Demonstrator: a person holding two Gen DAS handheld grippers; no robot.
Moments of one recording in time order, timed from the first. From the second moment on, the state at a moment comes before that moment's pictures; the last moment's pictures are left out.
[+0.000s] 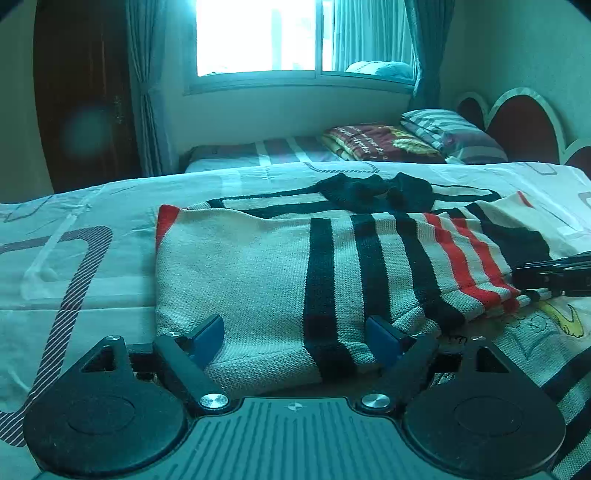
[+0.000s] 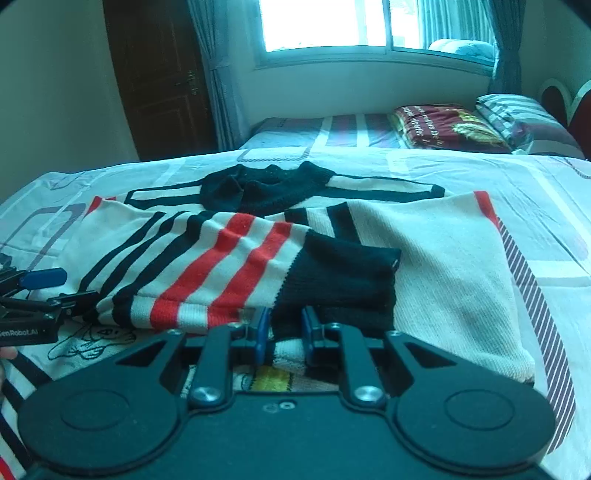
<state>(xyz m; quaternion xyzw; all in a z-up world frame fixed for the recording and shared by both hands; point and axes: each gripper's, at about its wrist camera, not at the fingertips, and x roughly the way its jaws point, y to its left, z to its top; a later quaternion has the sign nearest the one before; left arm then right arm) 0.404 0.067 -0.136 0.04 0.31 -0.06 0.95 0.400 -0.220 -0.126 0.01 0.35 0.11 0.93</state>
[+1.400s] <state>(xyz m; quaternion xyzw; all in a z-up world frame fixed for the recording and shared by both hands) 0.203 0.149 -0.132 -0.07 0.44 -0.12 0.89 0.192 -0.343 -0.108 0.15 0.40 0.05 0.90</state>
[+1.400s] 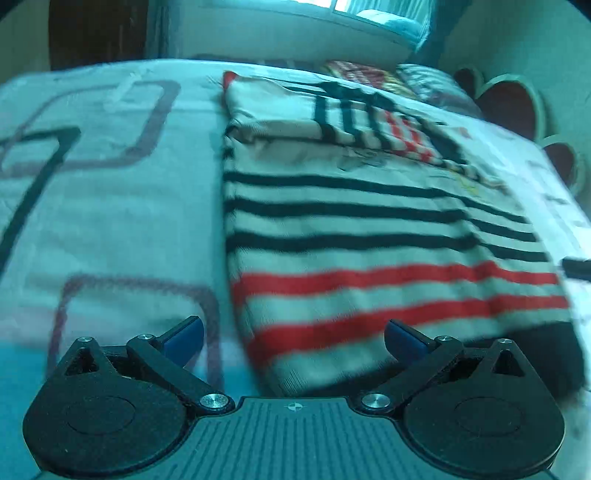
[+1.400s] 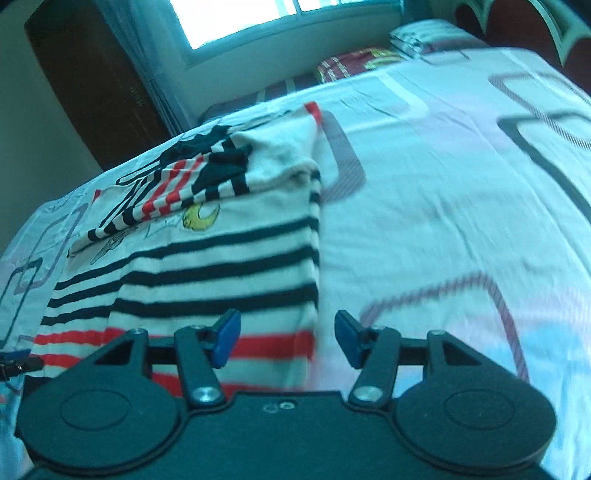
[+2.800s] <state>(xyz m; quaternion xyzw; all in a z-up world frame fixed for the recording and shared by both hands) 0.139 0.201 -0.175 -0.38 0.37 -0.15 0.83 0.090 -0.329 -0.127 0.26 0.38 0.12 0.88</state>
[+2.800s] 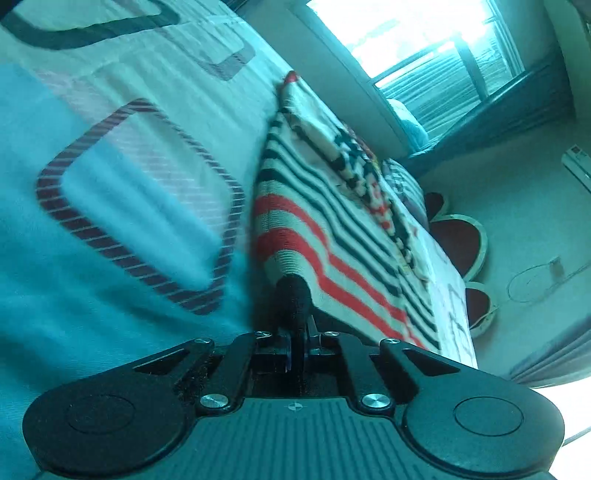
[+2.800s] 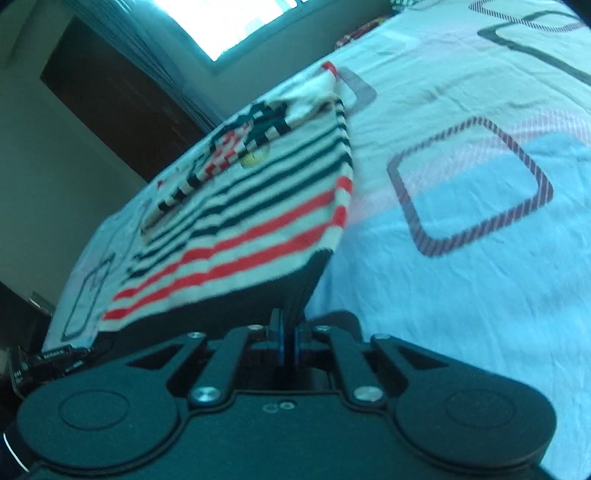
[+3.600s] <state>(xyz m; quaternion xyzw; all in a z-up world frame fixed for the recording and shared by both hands) 0.421 0.179 -0.084 -0.40 0.29 -0.15 0.86 0.379 -0.351 -0.027 0.27 0.27 0.12 0.92</state>
